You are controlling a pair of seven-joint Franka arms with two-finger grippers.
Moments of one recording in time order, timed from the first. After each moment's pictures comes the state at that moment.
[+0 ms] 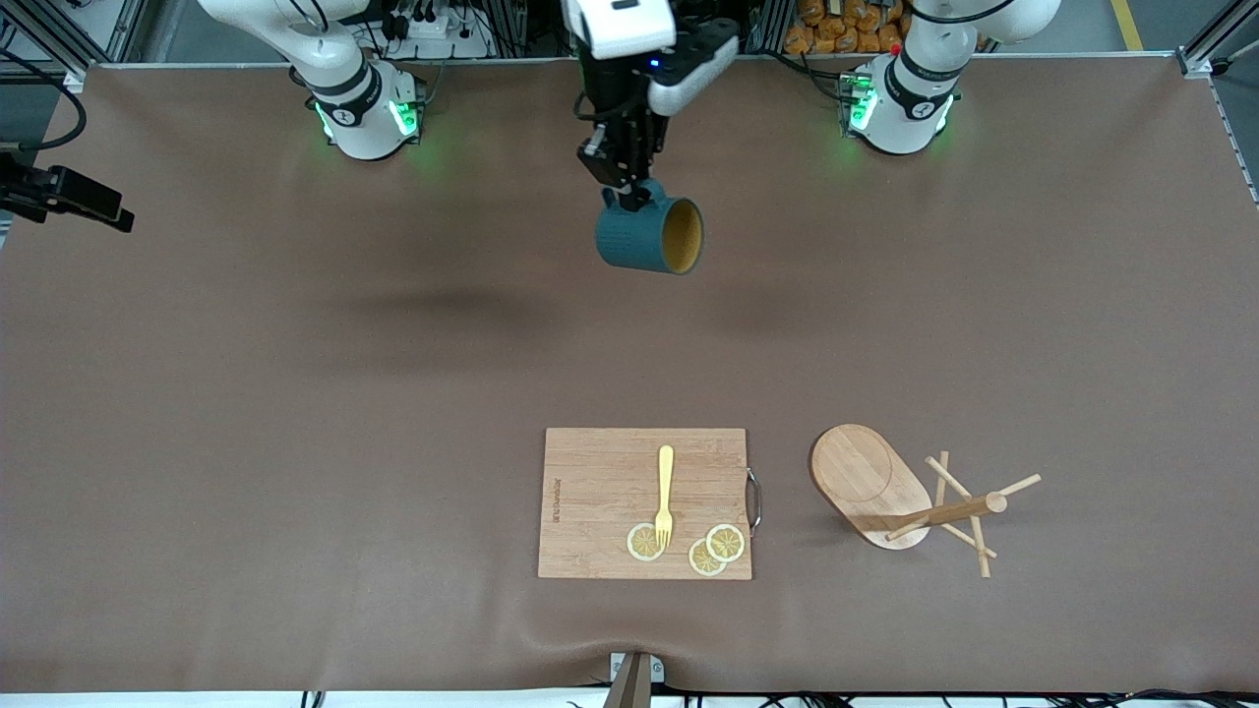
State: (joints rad) left arm -0.91 0.30 -0.02 -1.23 0.31 1.71 -1.97; right arm 0.09 -0.01 -0.17 -1.50 -0.01 1.34 0.05
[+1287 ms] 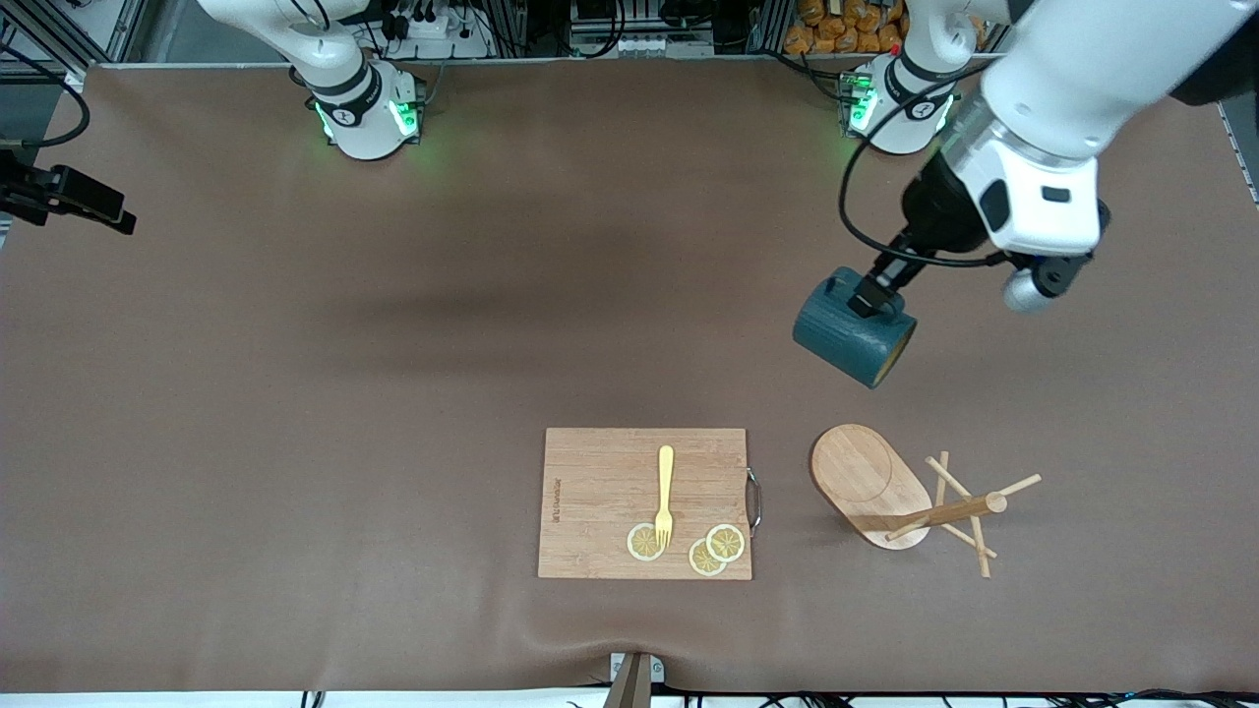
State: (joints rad) left arm -0.36 0.19 -0.02 -1.33 -0.16 1.74 -1.15; right arm 0.11 -0.01 -0.16 -1.49 -0.01 1.36 0.05
